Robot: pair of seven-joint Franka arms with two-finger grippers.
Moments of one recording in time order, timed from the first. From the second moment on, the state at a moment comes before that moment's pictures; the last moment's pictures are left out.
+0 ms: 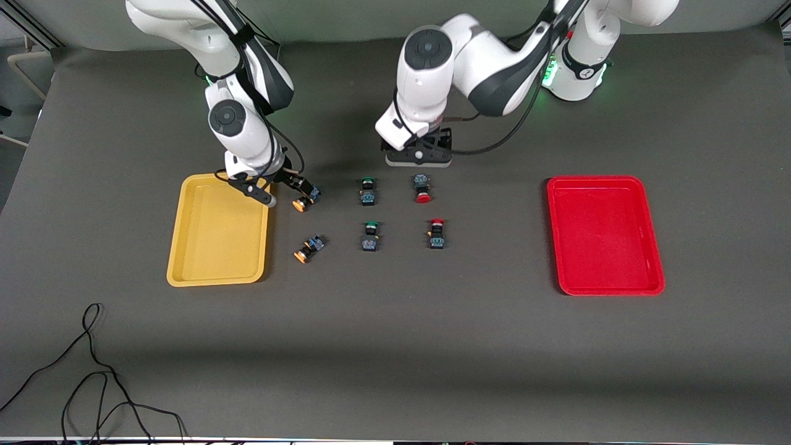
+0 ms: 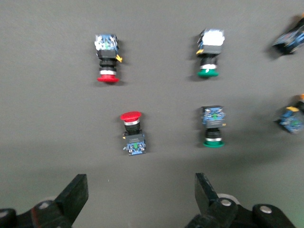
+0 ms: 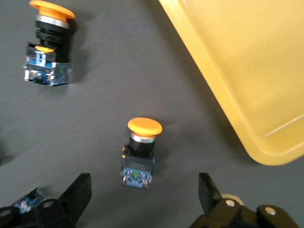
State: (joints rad) left arm -0.70 0.26 -0.20 -1.90 -0.03 2.17 -0.86; right arm 0.30 0.10 0.20 -2.53 0.10 2.59 0.96
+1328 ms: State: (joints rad) left arm -0.71 0.55 -0.17 -1.98 0.15 2.51 -0.97; right arm 0.29 0.19 0.19 -2.47 0.10 2.60 0.96
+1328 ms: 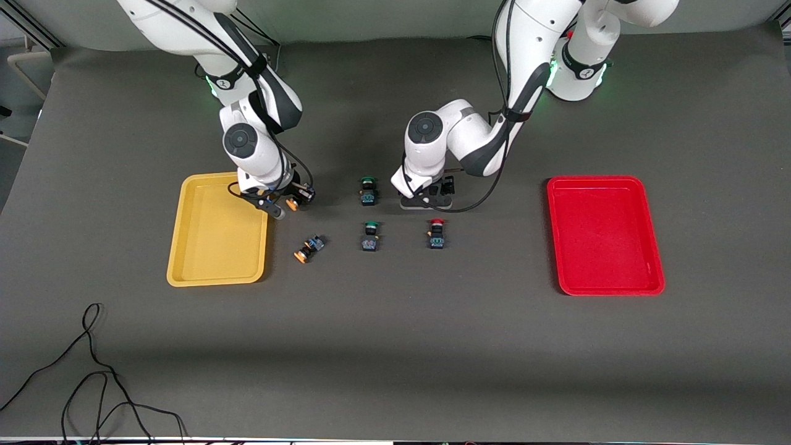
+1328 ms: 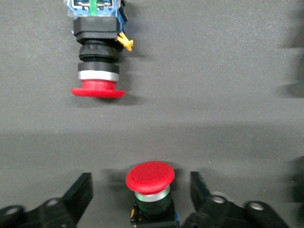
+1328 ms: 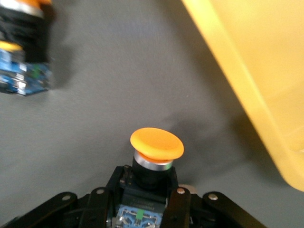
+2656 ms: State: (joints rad) left arm -0.26 0.16 -0.16 -1.90 -0.10 1.87 -0.45; right arm 0.21 0.18 -0.19 -2.50 0.10 2.46 0.48
